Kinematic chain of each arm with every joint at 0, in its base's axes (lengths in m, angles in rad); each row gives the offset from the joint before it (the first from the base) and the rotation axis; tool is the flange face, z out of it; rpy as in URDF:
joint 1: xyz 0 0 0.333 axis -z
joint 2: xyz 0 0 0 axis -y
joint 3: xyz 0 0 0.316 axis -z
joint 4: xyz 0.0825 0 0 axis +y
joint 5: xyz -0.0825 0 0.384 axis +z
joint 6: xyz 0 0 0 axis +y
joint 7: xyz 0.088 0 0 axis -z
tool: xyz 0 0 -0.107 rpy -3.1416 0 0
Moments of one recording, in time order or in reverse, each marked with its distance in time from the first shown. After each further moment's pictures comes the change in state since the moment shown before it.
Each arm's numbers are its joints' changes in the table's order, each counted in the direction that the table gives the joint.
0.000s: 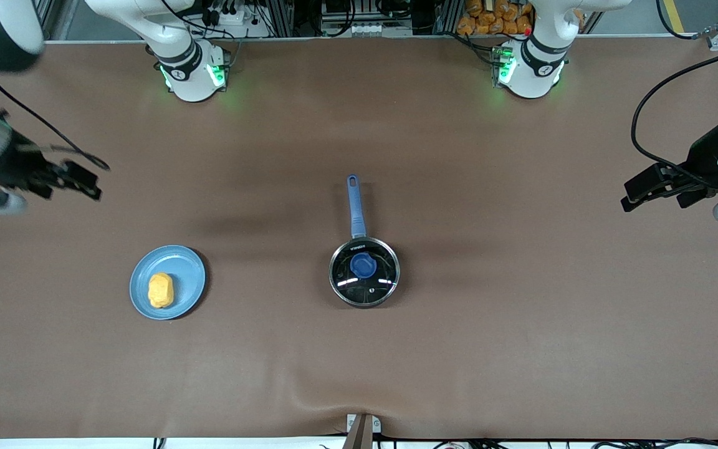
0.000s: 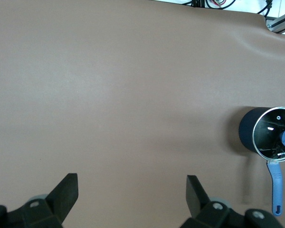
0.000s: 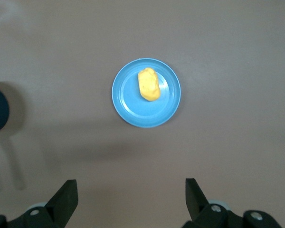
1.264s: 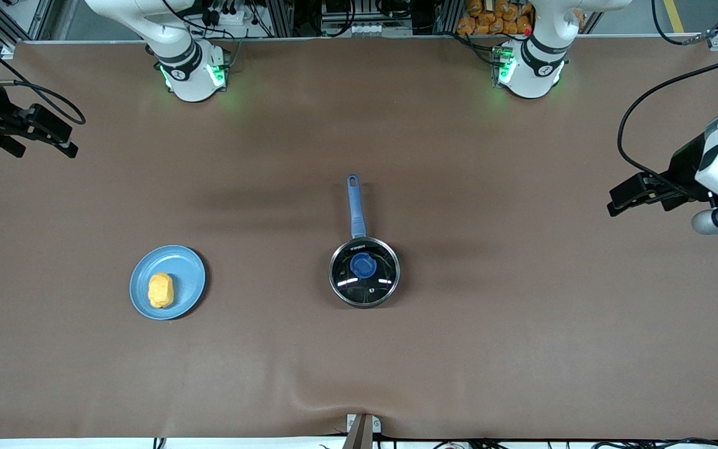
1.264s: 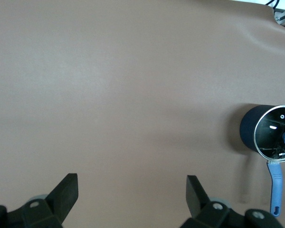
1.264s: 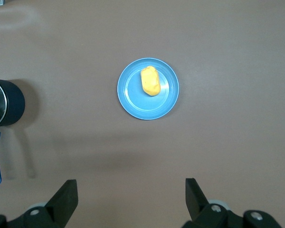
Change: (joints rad) left arm 0.018 -0.025 0.004 0.013 -0.001 0.001 -0.043; right arm 0.000 0.101 -0.004 0.012 -0.002 0.049 0.002
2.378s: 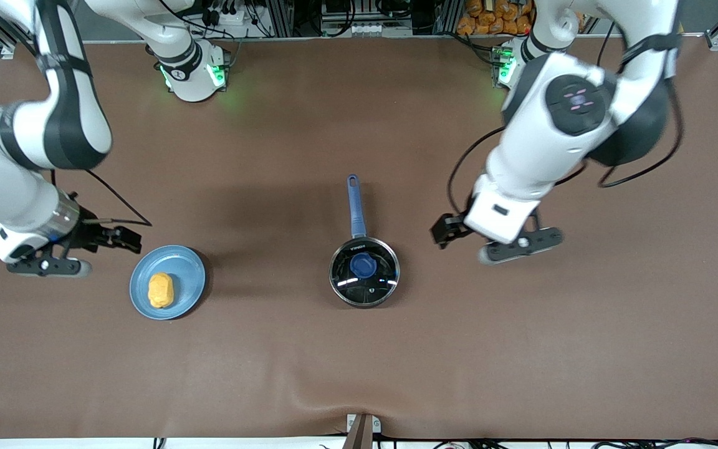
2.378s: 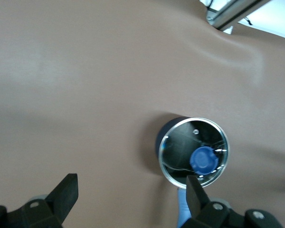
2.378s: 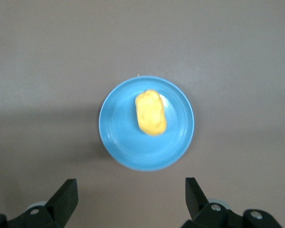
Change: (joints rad) left arm 0.347 -0.220 0.030 0.002 -0.006 -0.347 -0.510; right arm -0.001 -0.409 -0.006 0.061 -0.002 -0.433 -0.041
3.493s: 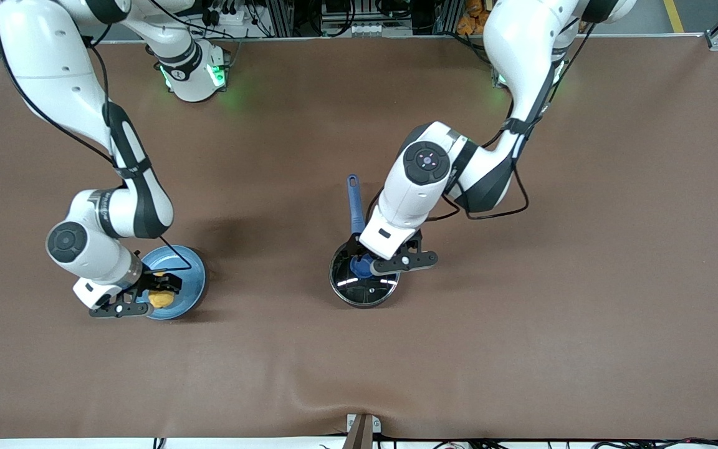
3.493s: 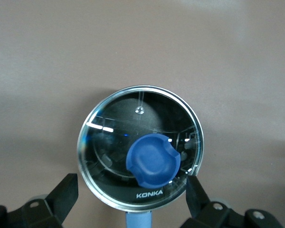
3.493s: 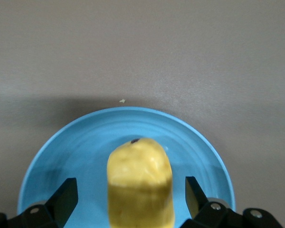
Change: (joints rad) left arm 0.172 -0.276 -0.003 0.000 -0.026 -0.335 -0.052; right arm 0.004 -0.386 0.007 0.006 0.000 -0.440 -0.092
